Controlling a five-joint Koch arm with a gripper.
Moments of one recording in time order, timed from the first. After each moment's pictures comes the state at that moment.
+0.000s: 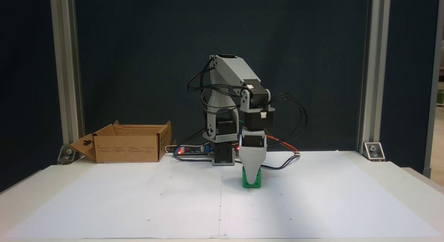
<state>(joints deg) -27.3 90.4 119.9 33.9 30.0</state>
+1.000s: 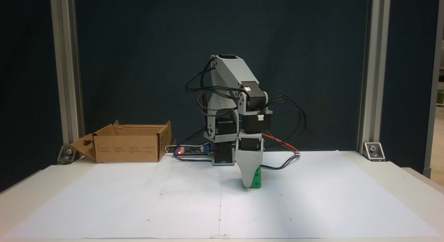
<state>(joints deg) -24.6 88.9 119.9 32.5 30.0</state>
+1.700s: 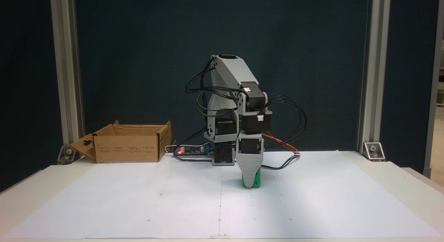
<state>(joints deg) -23.6 89.4 119.9 31.0 30.0</state>
